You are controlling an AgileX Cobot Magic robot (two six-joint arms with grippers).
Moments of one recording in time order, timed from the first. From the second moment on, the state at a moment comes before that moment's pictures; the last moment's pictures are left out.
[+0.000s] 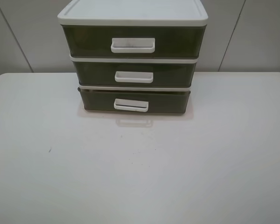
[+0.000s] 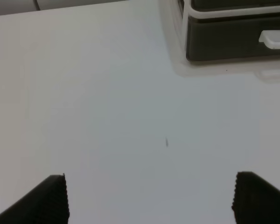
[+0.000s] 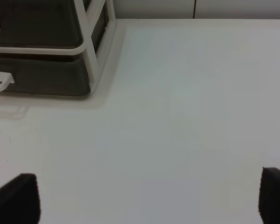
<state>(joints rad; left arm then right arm) -0.03 -0.01 -0.50 -0.06 1.06 0.11 0.03 0.06 -0.52 0.01 1.06 0.00</state>
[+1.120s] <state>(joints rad) -0.03 -0.01 -0.50 -0.05 1.06 0.11 -0.02 0.00 -0.52 0.01 1.06 0.00</state>
